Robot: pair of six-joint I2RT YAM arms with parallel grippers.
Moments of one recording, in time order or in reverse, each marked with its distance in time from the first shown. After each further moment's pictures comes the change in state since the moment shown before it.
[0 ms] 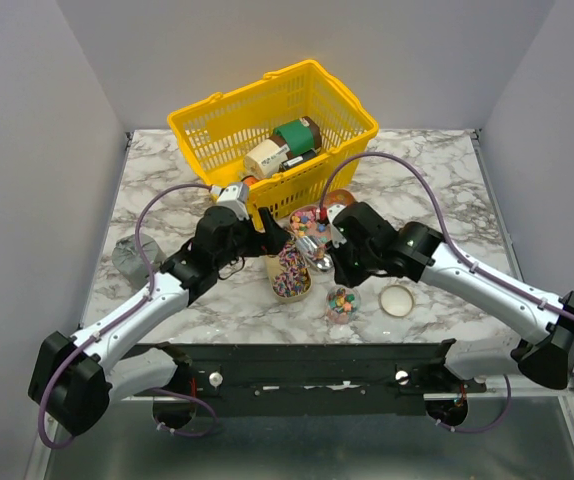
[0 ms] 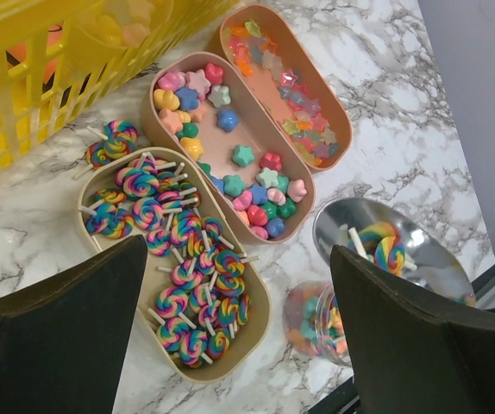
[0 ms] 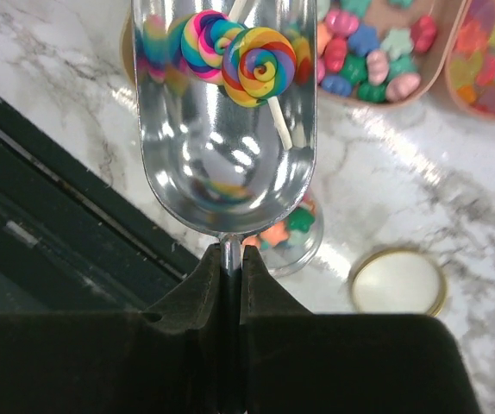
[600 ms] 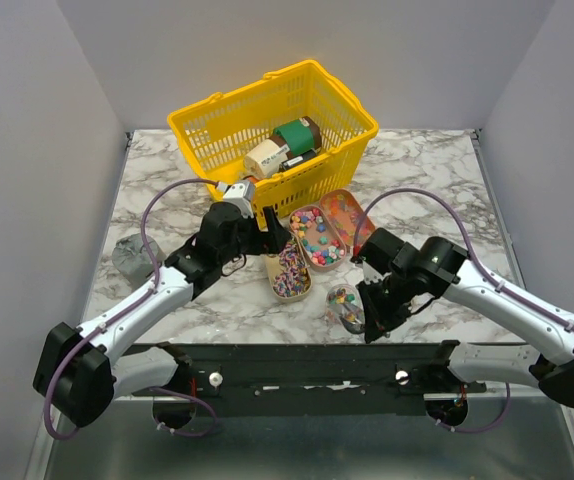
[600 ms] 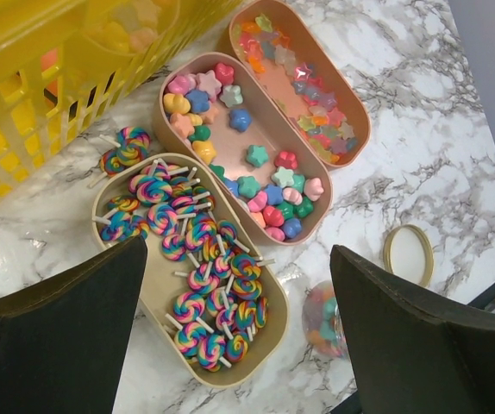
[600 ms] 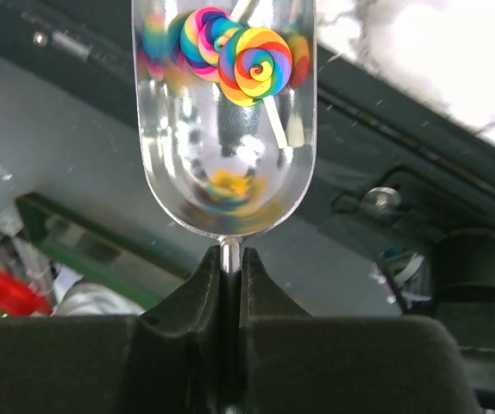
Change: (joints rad) left arm 0.000 0.050 0.047 -0.031 -0.005 0.071; right arm 0.002 -0.148 -0.103 -0.424 -0.323 0.382
